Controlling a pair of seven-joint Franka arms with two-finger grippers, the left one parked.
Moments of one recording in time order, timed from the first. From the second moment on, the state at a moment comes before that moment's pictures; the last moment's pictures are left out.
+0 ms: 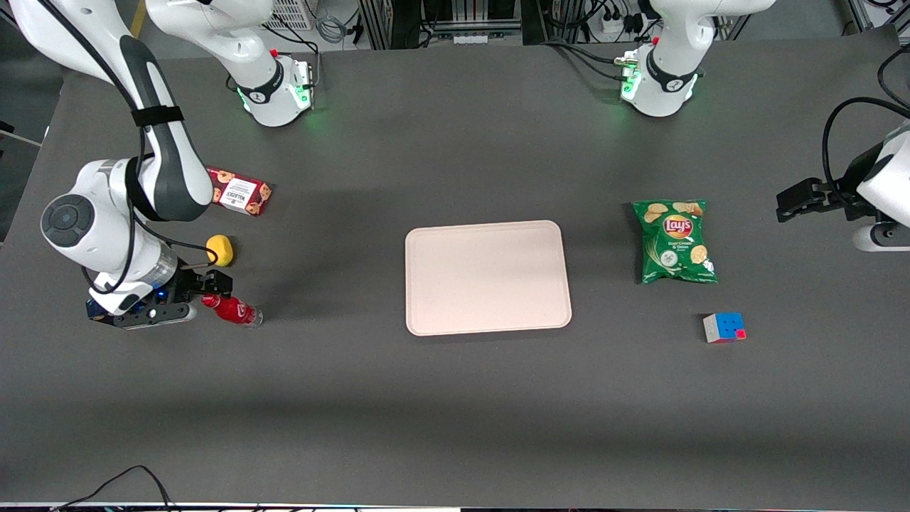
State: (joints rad) arm 0.11 0.25 -0.11 -2.03 -0.03 2.32 -0.11
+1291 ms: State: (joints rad) arm 0.12 0.23 -0.09 -1.97 -0.03 2.23 -0.11
